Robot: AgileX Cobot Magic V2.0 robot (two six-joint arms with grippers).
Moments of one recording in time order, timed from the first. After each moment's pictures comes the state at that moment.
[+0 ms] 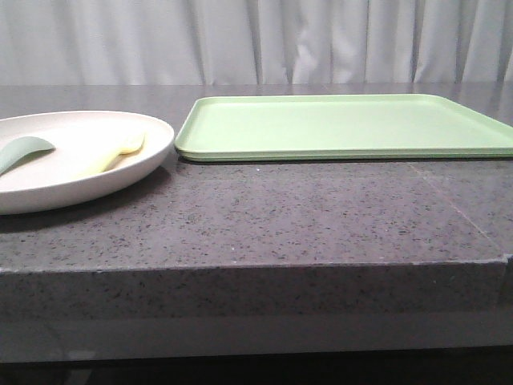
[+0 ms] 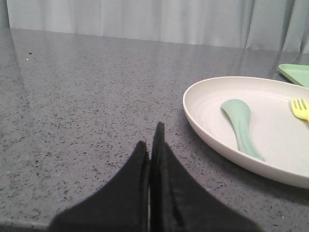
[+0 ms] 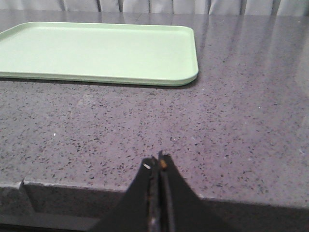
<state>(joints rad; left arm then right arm) 0.06 -0.01 0.01 0.02 0.17 -0.08 0.09 -0.01 0.03 0.01 0.22 0.04</state>
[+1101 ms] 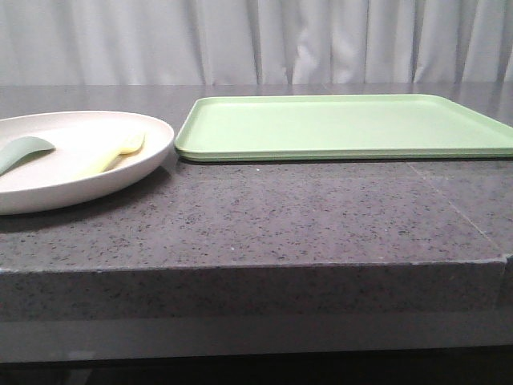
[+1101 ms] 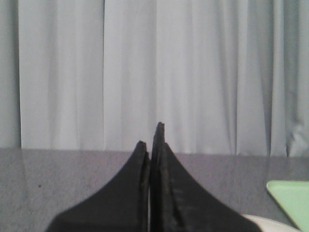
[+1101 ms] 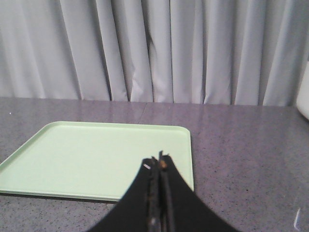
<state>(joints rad) 0.06 0.26 -0.44 0.08 0.11 -0.08 0.09 0.24 -0.51 0.02 0.36 0.04</state>
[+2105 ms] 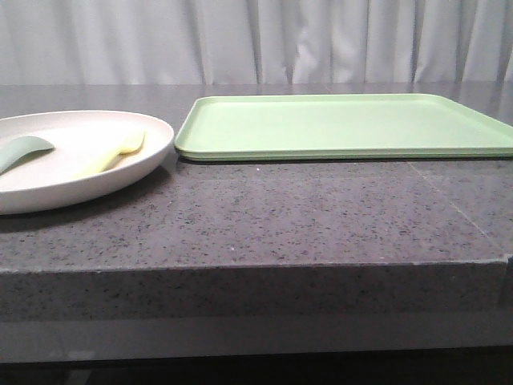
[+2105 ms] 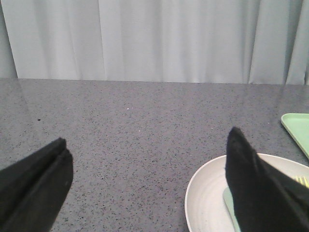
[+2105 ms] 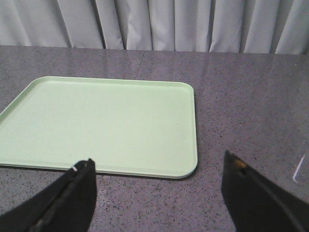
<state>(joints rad) 0.06 0.48 -0.49 0.09 0.20 -0.08 0.09 0.51 -0.62 0.02 0.41 0.04</state>
